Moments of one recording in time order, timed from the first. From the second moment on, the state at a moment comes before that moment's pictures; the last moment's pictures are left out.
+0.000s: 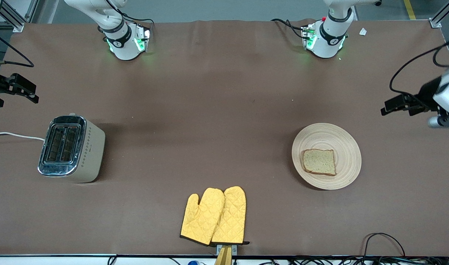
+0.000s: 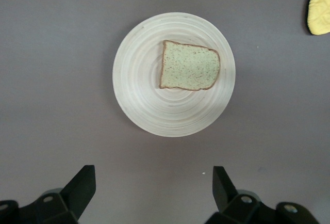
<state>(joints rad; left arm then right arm) 0.18 0.11 -0.10 -1.65 -0.21 1.65 0.08 -0.03 -0.05 -0.04 -1.65 -0.03 1.65 -0.20</state>
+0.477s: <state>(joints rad) 0.39 0.59 -0.09 -1.54 -0.49 1.67 0.50 -0.03 -0.05 -0.04 -1.65 -0.03 1.66 -0.20</state>
